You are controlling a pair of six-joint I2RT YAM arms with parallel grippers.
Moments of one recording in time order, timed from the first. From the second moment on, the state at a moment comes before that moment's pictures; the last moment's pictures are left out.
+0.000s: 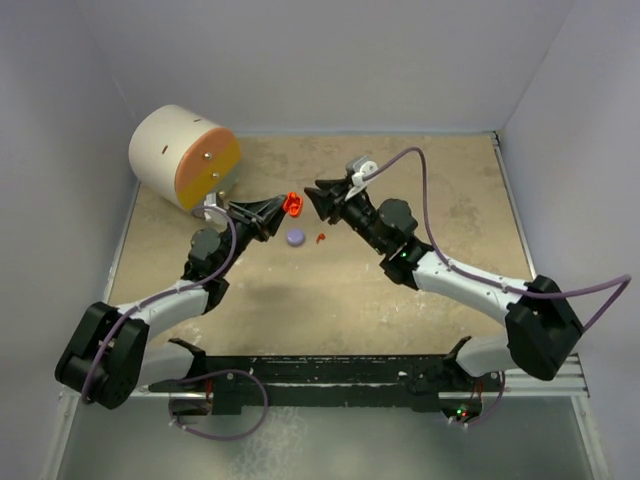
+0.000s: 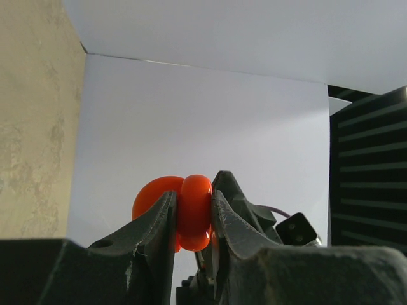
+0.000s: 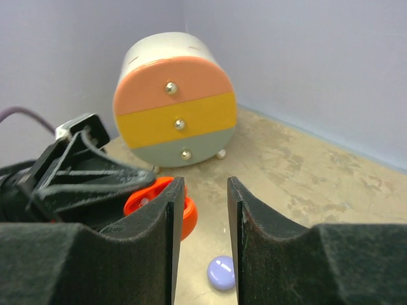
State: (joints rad) left arm -0.41 1.23 0.39 0.99 0.13 -1.79; right arm 0.78 1.37 0.83 0.73 0.01 0.10
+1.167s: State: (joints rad) left arm -0.41 1.20 0.45 0.76 0.09 -1.58; right arm 0.82 1.57 1.06 0.43 0.17 0.18
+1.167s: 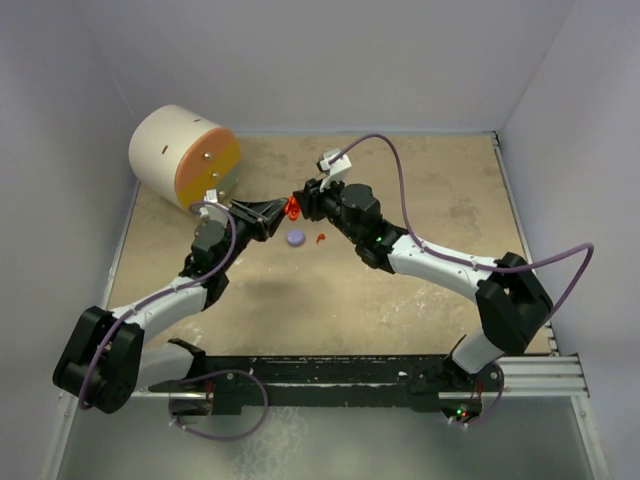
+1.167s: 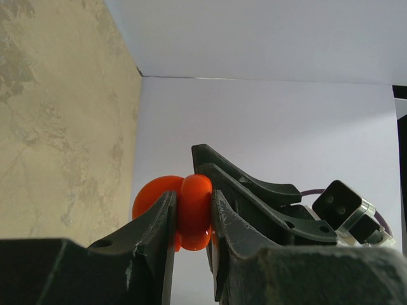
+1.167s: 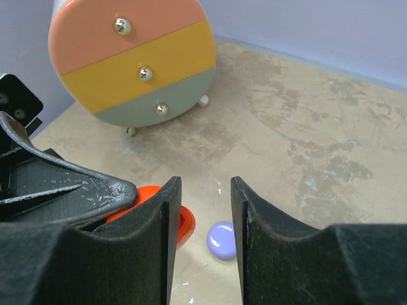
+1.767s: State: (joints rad) left arm -0.41 1.20 0.45 0.76 0.09 -1.58; right arm 0.83 1.57 1.07 0.39 0.27 0.23
